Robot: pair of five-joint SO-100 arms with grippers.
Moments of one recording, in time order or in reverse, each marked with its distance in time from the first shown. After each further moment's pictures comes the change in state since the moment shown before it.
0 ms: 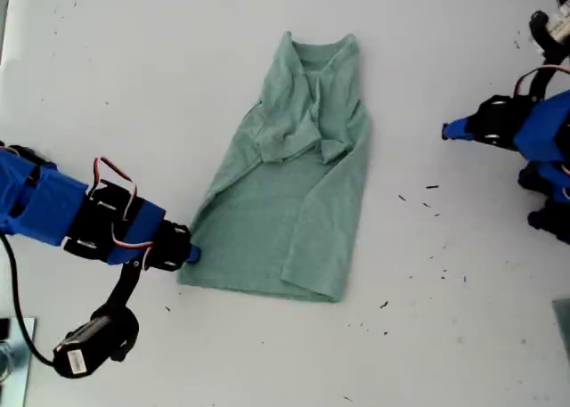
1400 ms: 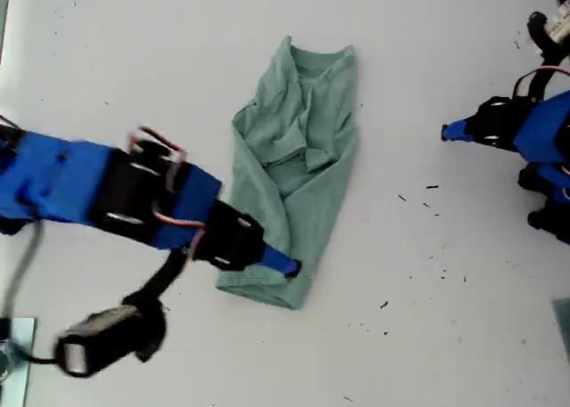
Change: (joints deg) arm 0 -7.2 -12.7 -60.0 26.8 23.4; arm 1 -0.7 0.0 0.0 0.0 0.0
